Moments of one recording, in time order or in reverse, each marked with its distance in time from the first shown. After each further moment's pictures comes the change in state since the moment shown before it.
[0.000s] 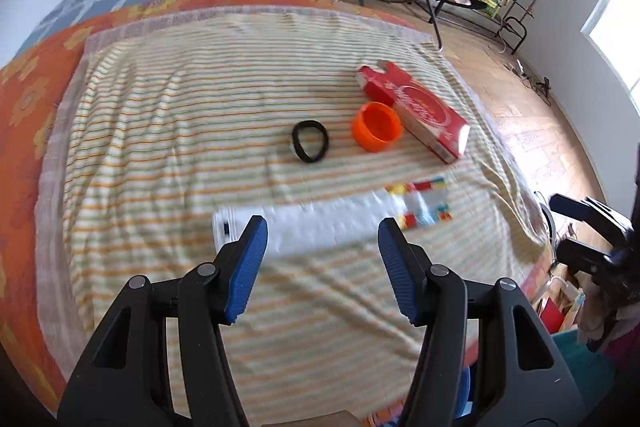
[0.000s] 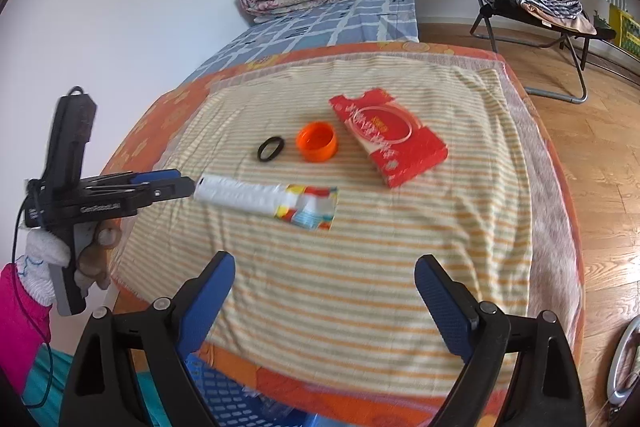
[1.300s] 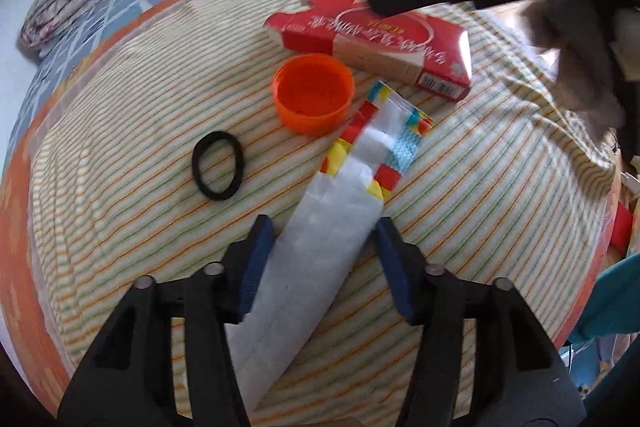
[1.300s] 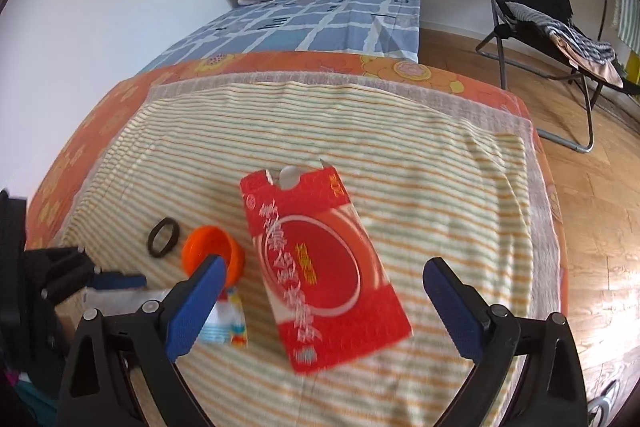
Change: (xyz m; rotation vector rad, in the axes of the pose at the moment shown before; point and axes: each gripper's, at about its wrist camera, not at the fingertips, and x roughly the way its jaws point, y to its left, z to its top) left arm 0.088 -0.085 0.003 0.414 0.122 0.125; right arm 0.128 -0.045 0.126 -0.140 0.057 -0.110
